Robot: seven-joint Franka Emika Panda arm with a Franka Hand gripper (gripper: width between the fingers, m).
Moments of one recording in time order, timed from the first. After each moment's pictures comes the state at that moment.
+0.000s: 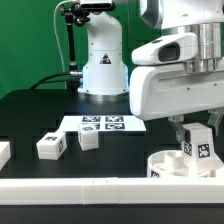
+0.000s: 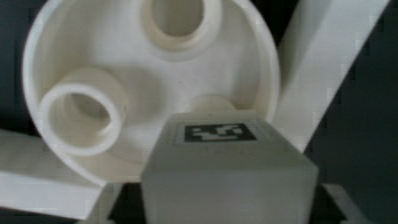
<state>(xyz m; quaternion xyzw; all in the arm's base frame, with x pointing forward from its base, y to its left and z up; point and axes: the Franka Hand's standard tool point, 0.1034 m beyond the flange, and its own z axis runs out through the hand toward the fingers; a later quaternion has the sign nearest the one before) 0.630 0.106 0.072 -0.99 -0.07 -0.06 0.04</state>
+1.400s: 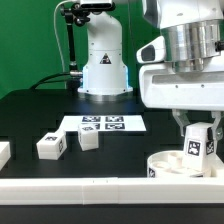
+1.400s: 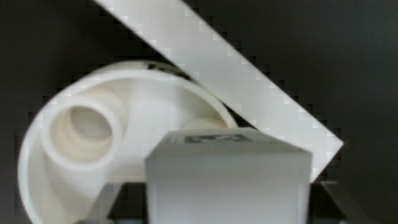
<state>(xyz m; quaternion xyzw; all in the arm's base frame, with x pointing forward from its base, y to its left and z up) 0.631 0.112 0.075 -0.88 0.46 -0.03 0.09</state>
